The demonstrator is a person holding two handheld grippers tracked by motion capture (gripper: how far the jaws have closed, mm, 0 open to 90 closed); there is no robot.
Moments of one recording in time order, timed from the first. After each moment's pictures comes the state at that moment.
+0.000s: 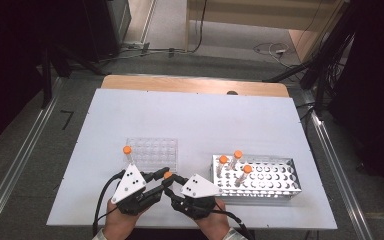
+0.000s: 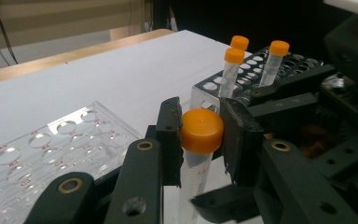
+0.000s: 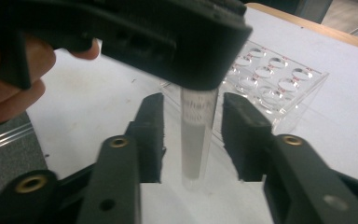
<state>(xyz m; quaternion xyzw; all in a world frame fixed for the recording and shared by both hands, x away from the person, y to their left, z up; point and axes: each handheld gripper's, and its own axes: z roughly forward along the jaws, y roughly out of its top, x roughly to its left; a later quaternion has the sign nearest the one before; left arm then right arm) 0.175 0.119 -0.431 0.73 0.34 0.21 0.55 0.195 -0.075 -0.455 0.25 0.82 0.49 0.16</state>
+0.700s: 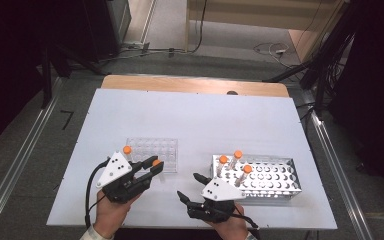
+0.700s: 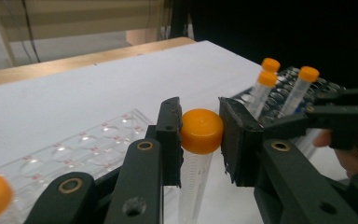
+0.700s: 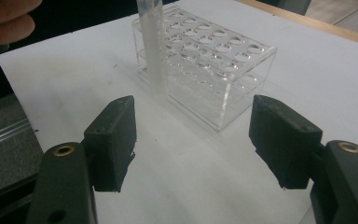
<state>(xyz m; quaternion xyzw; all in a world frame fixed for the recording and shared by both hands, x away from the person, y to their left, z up) 0.191 0.148 -0.414 0.70 0.38 0.21 0.56 0.189 -0.116 -0.451 0.27 0.81 0.48 0.17</state>
